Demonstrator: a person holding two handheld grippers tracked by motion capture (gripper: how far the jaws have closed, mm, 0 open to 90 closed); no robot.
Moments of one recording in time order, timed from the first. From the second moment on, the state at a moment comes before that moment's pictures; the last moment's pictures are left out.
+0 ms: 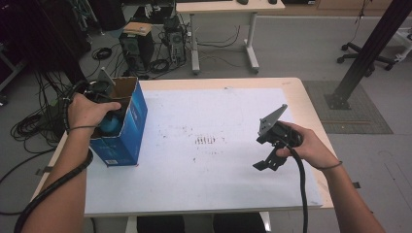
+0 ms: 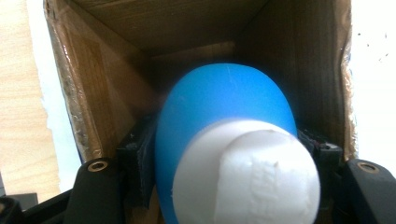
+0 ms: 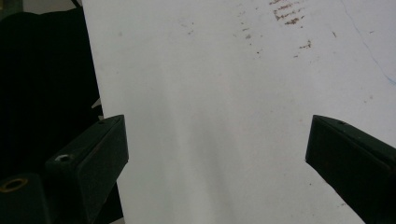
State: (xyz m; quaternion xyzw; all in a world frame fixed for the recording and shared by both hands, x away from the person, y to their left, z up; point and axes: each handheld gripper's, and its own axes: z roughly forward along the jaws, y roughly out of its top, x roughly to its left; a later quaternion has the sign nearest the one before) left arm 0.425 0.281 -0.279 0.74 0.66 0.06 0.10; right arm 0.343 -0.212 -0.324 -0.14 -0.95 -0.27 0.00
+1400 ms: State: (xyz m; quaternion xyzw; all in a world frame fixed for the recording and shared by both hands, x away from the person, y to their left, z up) left arm 0.417 0.282 -0.243 0.73 0.67 0.07 0.11; right arm 0.341 -0.210 -0.322 -0.13 -0.95 -0.27 0.00
